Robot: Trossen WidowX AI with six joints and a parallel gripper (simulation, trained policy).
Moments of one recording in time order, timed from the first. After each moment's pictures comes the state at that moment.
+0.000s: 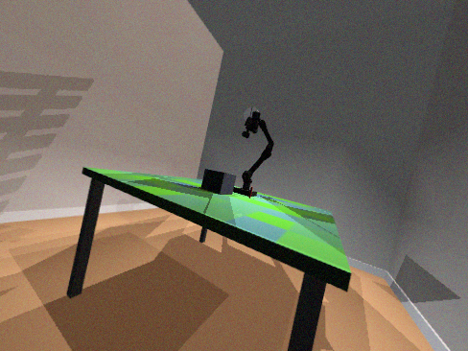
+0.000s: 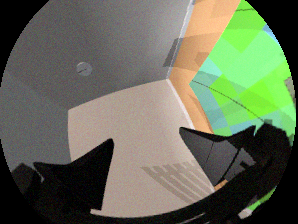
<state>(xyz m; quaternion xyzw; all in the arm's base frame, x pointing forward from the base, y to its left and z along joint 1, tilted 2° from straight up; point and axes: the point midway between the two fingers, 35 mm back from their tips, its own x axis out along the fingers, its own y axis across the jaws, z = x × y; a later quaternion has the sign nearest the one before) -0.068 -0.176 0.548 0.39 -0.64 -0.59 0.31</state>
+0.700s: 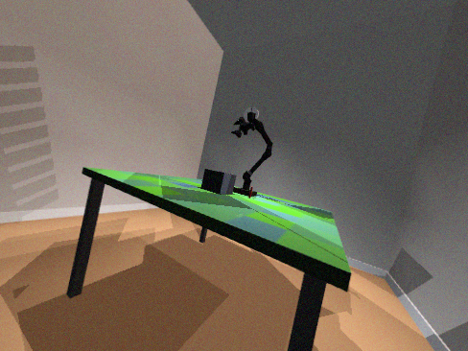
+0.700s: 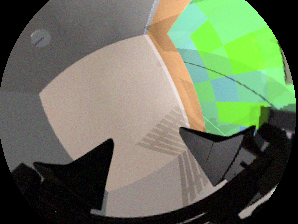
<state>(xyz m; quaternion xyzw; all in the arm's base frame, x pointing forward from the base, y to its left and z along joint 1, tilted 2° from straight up) 0.038 -0.211 0.515 0.59 -0.54 -0.47 0.37</state>
